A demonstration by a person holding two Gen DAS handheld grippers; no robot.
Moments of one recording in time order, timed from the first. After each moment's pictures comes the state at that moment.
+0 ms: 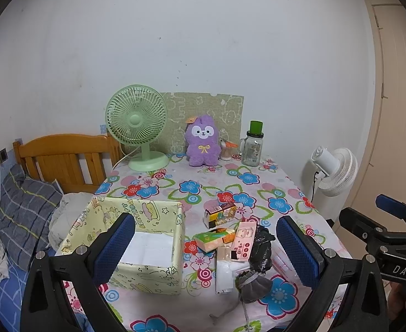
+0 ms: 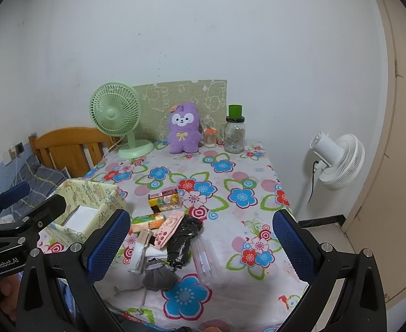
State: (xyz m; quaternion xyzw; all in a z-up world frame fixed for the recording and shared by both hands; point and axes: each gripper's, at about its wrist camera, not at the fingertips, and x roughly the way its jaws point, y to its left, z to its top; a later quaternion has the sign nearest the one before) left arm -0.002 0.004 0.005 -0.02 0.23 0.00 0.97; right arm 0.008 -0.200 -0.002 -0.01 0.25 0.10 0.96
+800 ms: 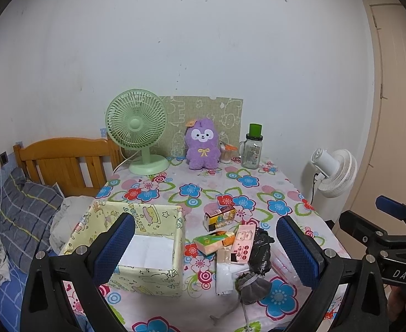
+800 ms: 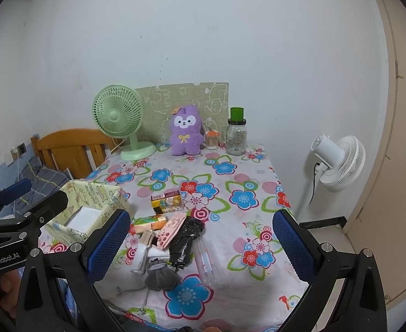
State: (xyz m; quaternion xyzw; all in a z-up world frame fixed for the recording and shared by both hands) left arm -0.003 0.005 0.011 -0.02 0.22 0.00 0.97; right arm 0.003 -0.200 0.004 -0.01 0.24 0.10 0.97
